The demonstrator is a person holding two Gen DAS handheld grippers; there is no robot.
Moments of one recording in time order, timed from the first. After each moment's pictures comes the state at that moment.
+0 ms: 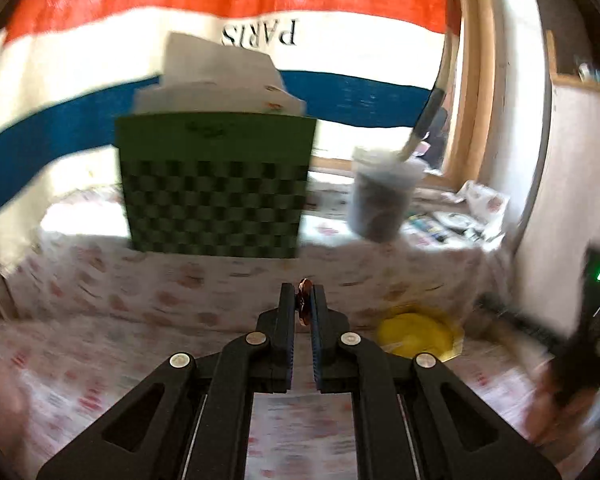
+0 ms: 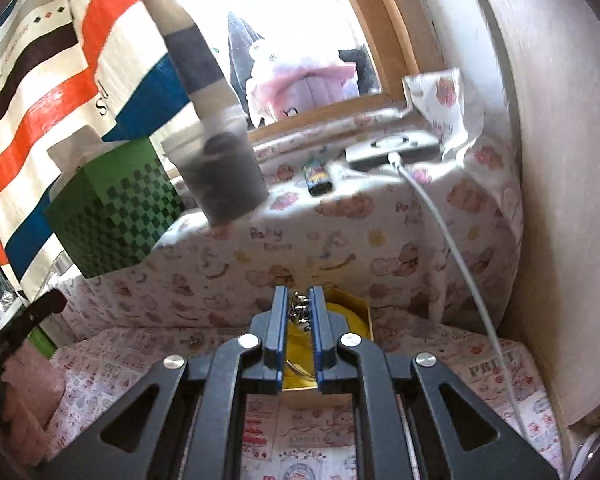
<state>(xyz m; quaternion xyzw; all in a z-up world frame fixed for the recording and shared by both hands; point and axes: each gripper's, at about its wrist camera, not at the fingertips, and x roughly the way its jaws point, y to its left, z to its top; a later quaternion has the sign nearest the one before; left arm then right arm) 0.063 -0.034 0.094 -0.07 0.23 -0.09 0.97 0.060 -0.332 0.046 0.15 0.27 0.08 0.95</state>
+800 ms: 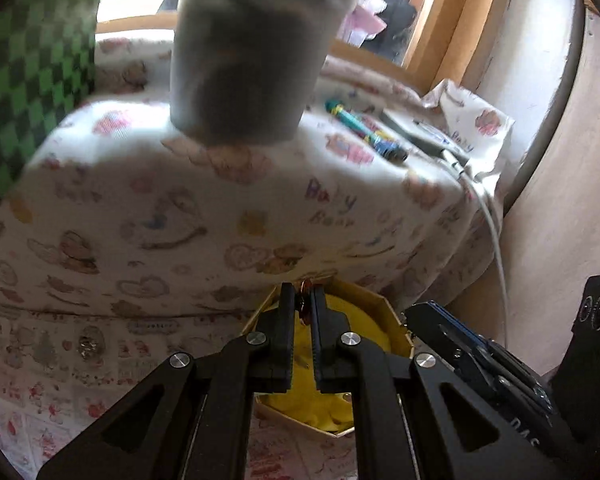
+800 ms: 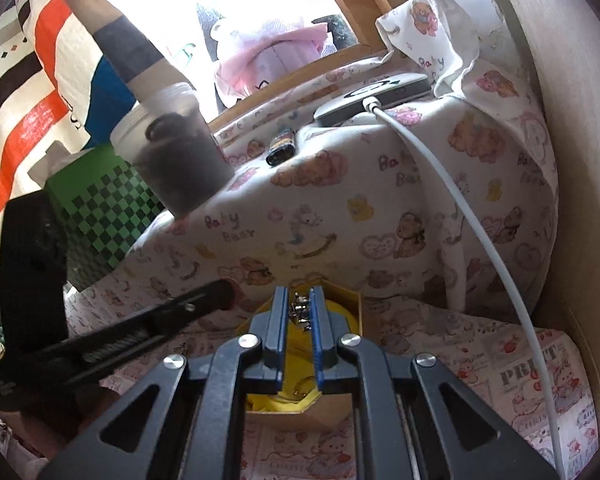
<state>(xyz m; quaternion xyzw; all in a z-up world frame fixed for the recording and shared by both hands) 0.190 -0.166 0.008 -0.07 0.38 -0.20 0.90 0.093 -0.356 0.007 0.20 0.28 0.11 0.93</state>
